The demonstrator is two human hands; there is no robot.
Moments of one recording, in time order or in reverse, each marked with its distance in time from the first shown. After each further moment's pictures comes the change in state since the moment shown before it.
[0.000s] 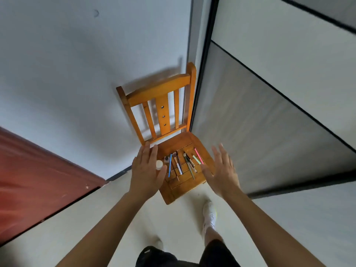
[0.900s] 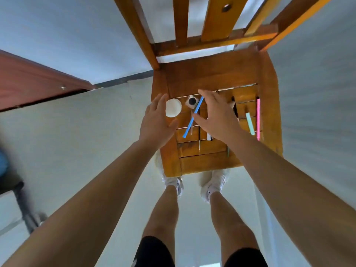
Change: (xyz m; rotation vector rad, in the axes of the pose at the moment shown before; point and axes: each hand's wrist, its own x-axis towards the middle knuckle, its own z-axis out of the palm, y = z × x) left_hand 0.143 -0.155 0.338 -0.239 -0.211 -0.597; right_hand 0.246 0.055 0.356 -0.084 -0.548 -0.338
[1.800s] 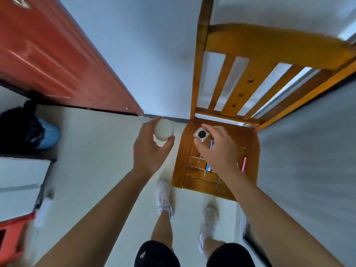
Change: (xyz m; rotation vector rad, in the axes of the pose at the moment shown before) left_hand -0.202 0.066 -0.184 -0.398 0.675 -0.039; right_hand -0.126 -0.130 -0.151 0.171 0.207 -0.295
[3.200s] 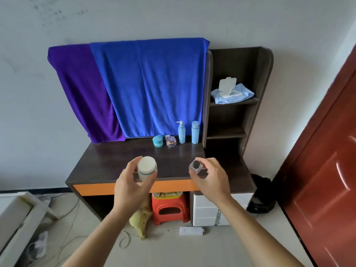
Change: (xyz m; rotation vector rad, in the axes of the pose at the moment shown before) left_hand -0.421 -0.355 -0.758 0.075 1.303 -0.721; right_hand -0.411 -0.792 0.436 0.316 -0.778 -1.274
